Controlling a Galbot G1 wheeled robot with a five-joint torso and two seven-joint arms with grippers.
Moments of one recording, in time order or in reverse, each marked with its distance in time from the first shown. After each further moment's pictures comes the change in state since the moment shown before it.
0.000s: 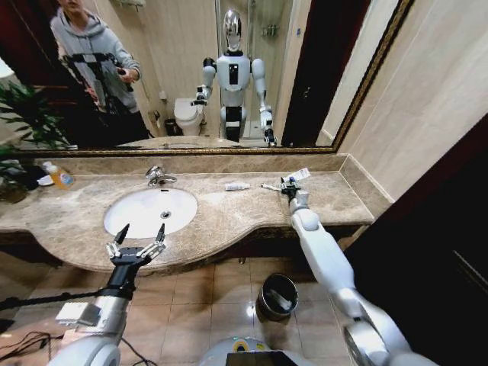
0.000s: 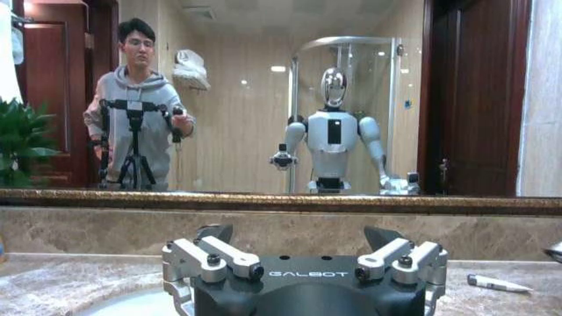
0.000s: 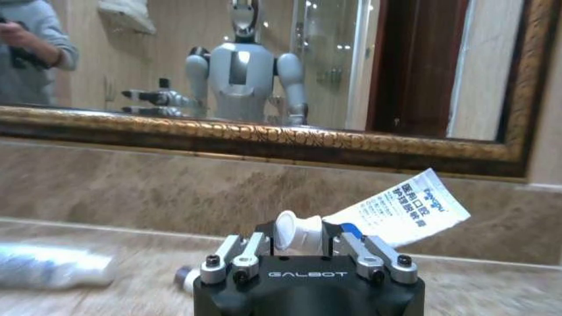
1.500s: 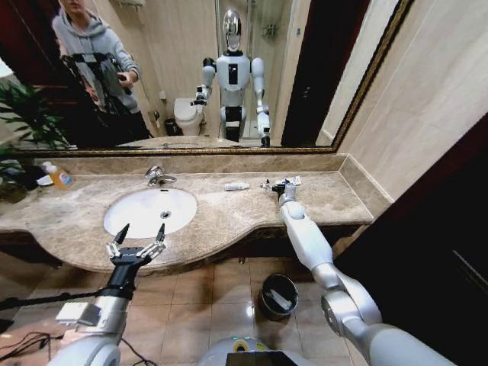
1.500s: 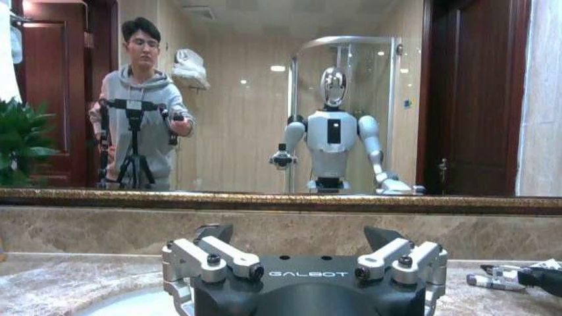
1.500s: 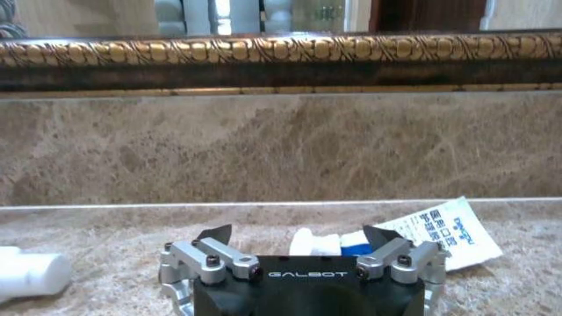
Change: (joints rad) left arm 0.000 0.000 0.000 0.000 0.000 0.000 0.000; right arm 0.350 0.194 -0.012 -0.568 -0.026 0.041 -0.038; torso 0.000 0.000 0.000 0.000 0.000
